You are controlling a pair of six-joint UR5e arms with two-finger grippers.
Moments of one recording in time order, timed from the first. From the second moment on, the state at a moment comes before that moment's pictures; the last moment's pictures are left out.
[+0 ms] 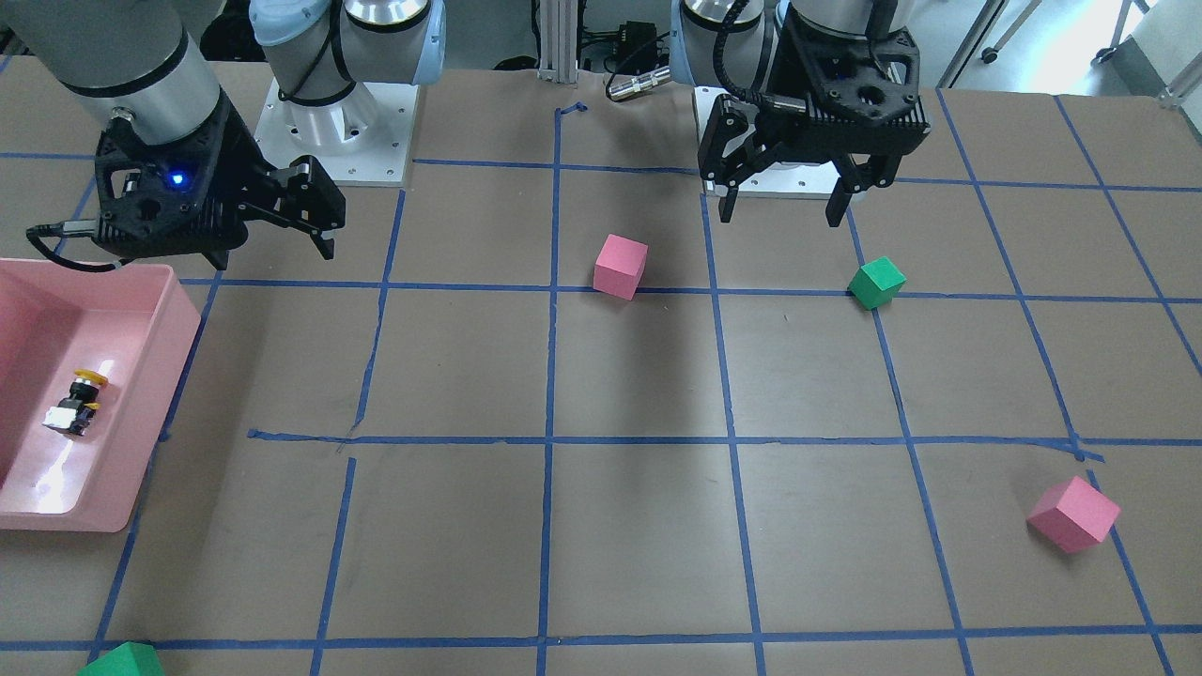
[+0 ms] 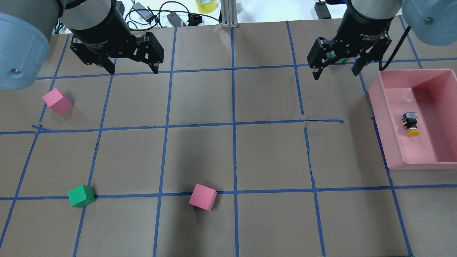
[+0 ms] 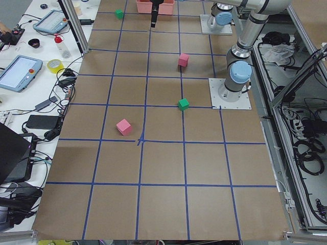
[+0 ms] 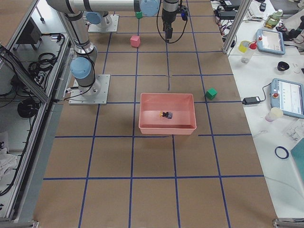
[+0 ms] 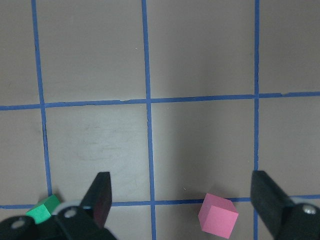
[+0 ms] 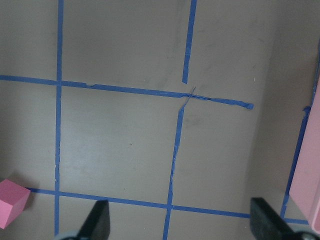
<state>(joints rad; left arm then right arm) -1.68 -1.55 -1.51 -1.51 1.60 -0.08 1.55 -1.51 1.50 -1.52 -1.52 -0.13</state>
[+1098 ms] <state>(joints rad) -1.68 -1.55 -1.51 -1.51 1.60 -0.08 1.44 -1.48 1.51 -1.53 -1.58 -0.12</state>
